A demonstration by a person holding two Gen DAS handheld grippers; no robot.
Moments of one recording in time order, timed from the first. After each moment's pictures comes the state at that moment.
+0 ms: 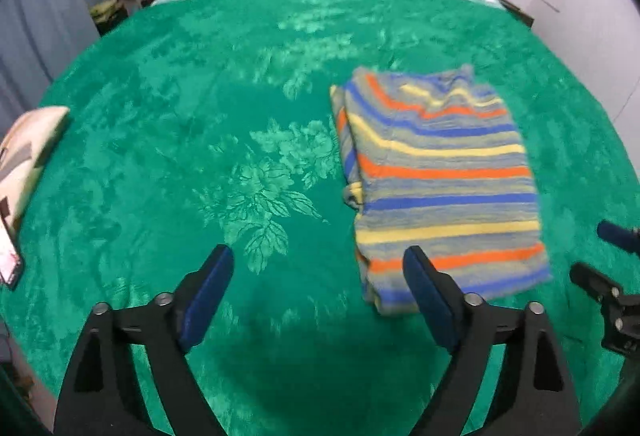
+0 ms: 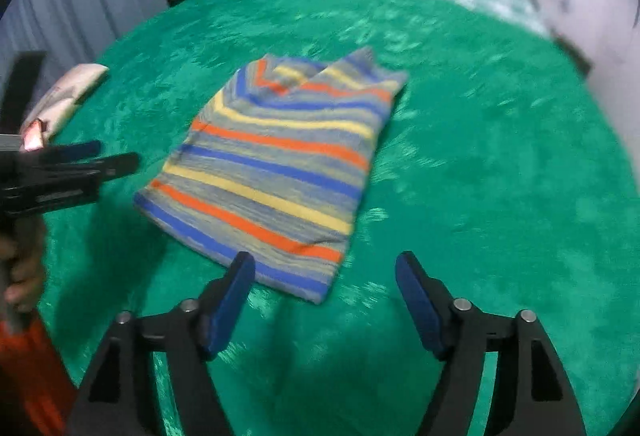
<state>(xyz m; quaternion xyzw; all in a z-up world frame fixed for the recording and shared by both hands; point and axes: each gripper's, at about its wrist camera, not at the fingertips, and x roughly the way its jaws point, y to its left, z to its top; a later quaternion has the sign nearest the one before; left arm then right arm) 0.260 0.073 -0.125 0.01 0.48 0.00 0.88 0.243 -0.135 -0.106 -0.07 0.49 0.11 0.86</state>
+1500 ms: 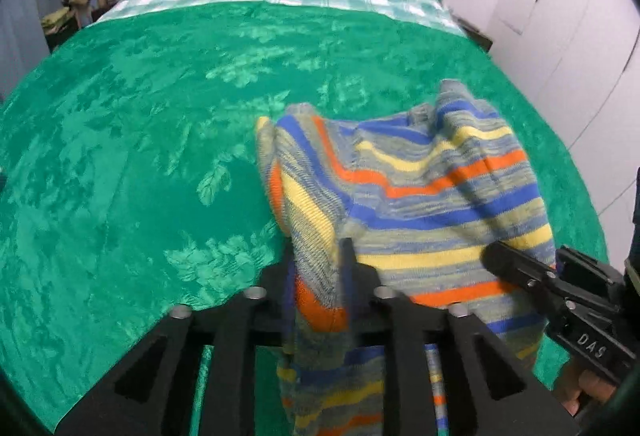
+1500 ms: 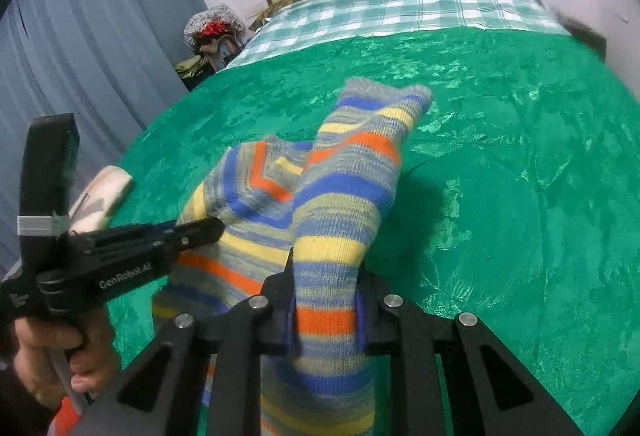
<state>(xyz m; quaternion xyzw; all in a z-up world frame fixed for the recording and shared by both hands) 0.357 0.049 -0.102 -0.02 0.47 -0.08 0.88 0.356 -0.127 -0.083 0.09 0.42 0.17 0.89</state>
